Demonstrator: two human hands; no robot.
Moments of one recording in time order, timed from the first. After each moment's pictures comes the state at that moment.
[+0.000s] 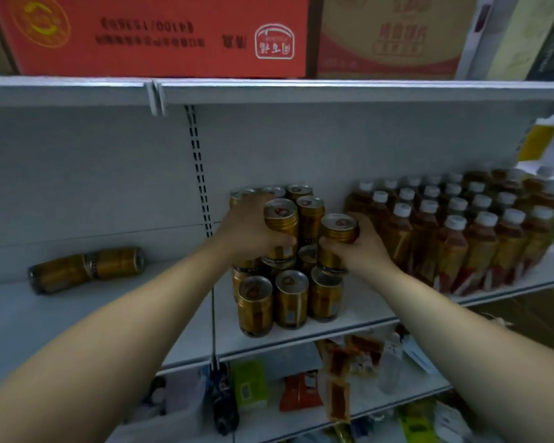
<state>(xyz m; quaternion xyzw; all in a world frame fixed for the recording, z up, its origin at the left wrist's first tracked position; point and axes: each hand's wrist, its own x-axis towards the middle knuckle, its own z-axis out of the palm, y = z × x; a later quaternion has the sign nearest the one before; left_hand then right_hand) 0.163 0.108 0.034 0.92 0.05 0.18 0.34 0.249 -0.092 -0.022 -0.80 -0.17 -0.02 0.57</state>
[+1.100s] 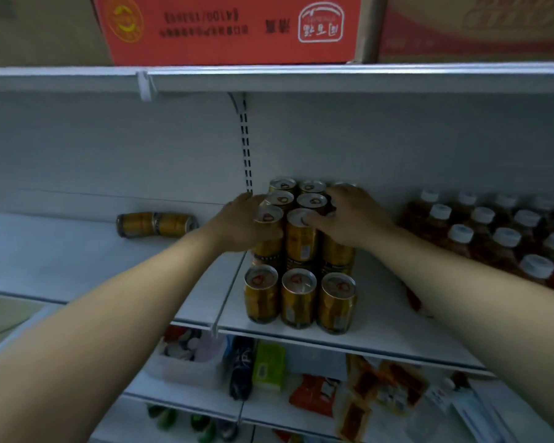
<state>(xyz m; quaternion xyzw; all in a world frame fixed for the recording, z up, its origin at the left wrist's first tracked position) 0.152 0.121 0.022 0.95 0.23 0.09 0.18 0.309 -0.046 0.031 -0.85 -0.49 -0.04 0.19</state>
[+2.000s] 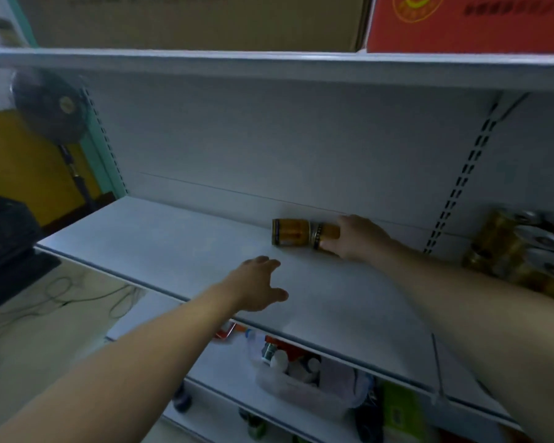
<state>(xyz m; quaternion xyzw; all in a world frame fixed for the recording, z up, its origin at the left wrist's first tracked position) -0.091 0.366 -0.069 0.92 0.35 -0.03 0.17 0.122 0.288 -0.021 -0.86 -0.50 0.06 0.06</state>
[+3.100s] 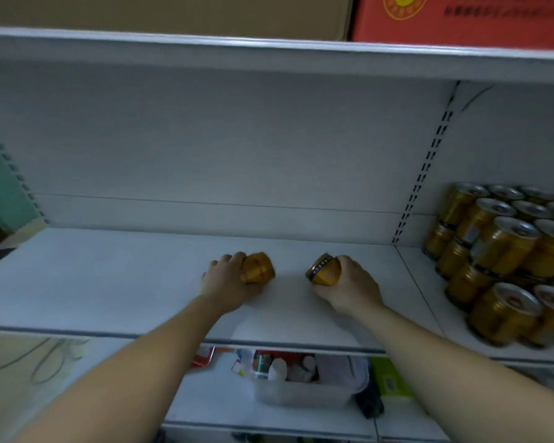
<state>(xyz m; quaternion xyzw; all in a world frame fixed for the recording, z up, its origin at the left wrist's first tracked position) -0.099 0.462 -0.104 0.92 0.32 0.07 0.19 0.052 0.263 -0.105 -0.93 -0.29 0.07 0.23</state>
